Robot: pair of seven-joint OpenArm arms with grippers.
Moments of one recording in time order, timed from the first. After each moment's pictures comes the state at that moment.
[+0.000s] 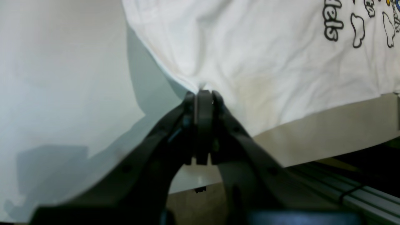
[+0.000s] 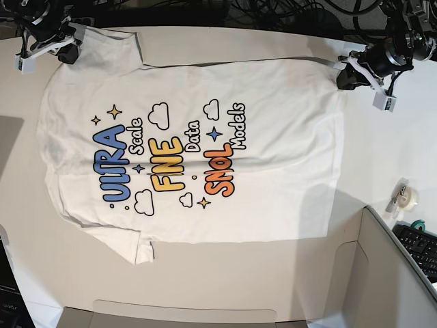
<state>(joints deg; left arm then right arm) 27.1 -19.1 -32.8 106.3 -53.2 -28.0 68.0 -26.1 -3.5 56.5 116.8 48.3 26.8 -76.5</state>
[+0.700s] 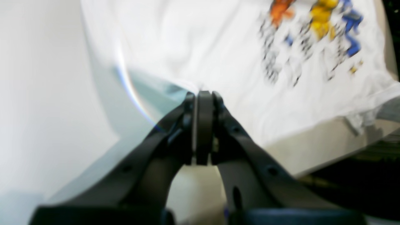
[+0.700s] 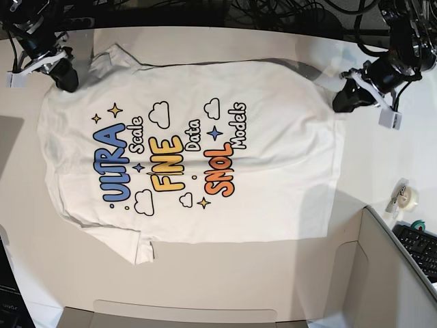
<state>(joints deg) 20.3 -18.8 -33.6 107.2 -63.9 -28.2 68.0 -20.3 -0.6 56.3 117.0 63.4 26.8 -77.0</state>
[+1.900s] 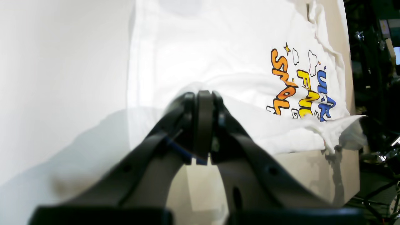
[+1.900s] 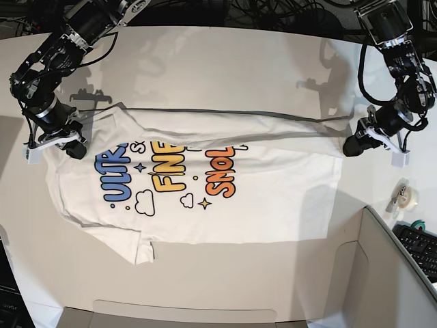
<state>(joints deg) 0.4 -20.2 -33.6 79.9 -63.4 -28.0 67.8 7.0 -2.0 48.4 97.0 33.5 26.7 -69.2</state>
